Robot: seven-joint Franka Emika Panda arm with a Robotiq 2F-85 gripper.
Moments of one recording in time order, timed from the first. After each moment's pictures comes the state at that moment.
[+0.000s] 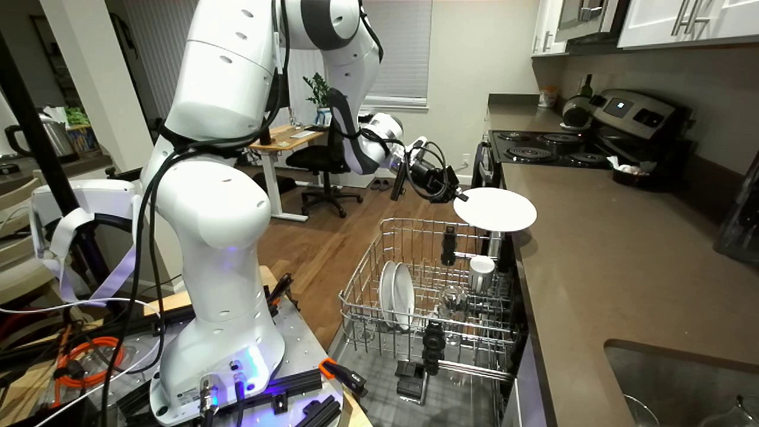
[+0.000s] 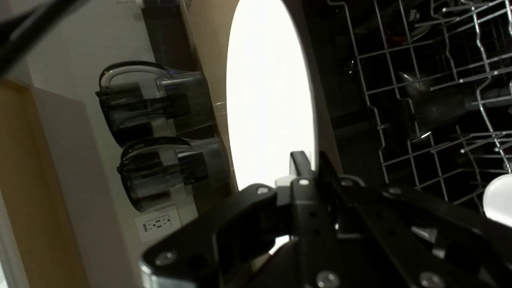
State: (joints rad) arm 0.24 0.44 0.18 -2.03 -1.37 1.76 1.07
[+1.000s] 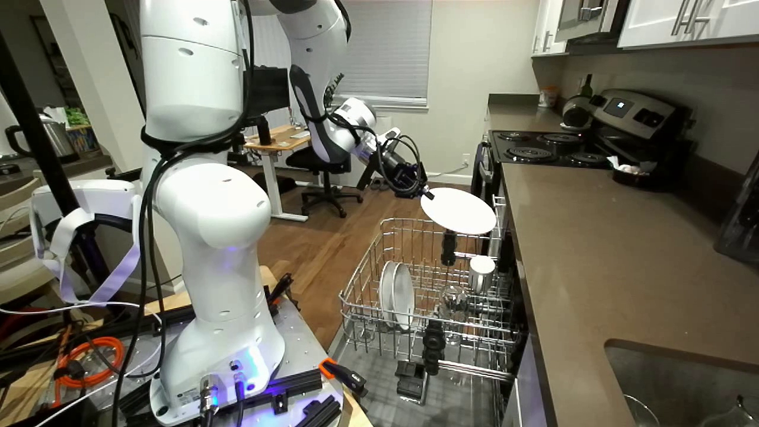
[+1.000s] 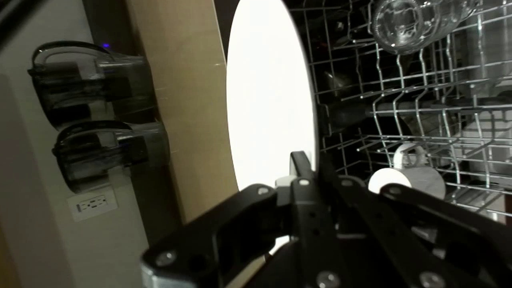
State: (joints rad) arm 0.24 0.20 0.27 -2.28 -1.23 1.93 0.96
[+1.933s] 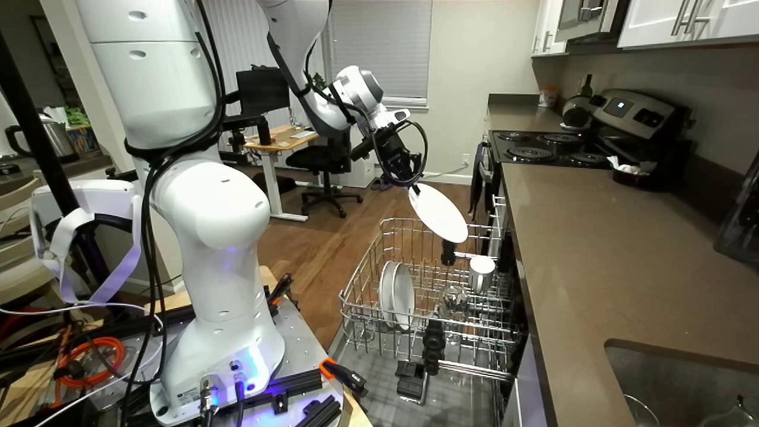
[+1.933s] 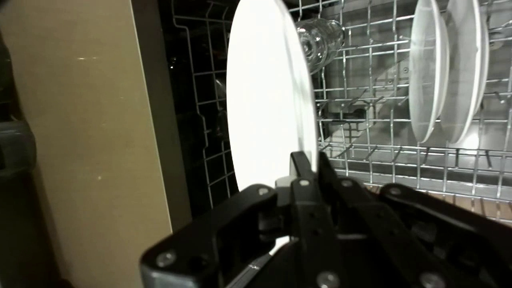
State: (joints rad) arm 0.22 -0.04 0.19 -2.38 -0.81 2.21 0.43
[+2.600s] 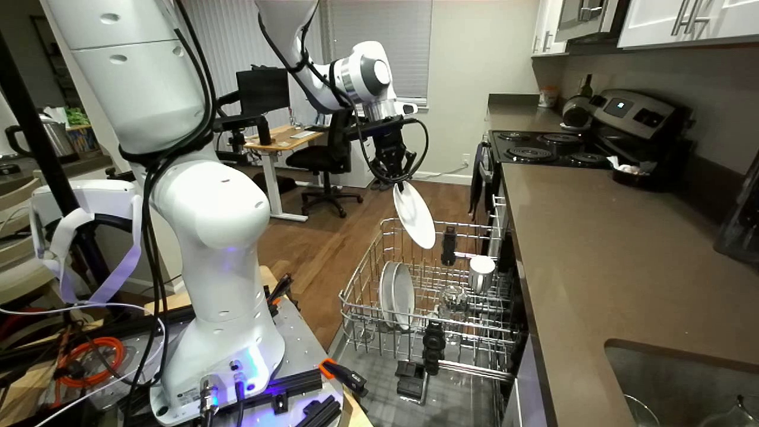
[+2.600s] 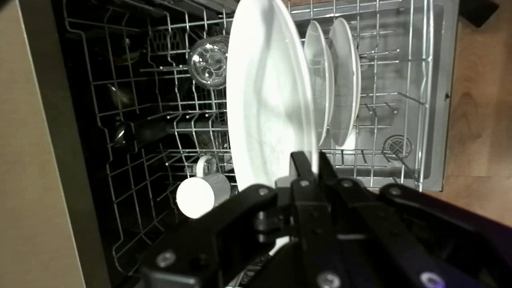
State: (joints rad) arm 0.22 -0.14 0.14 -2.40 -0.36 2.21 0.00
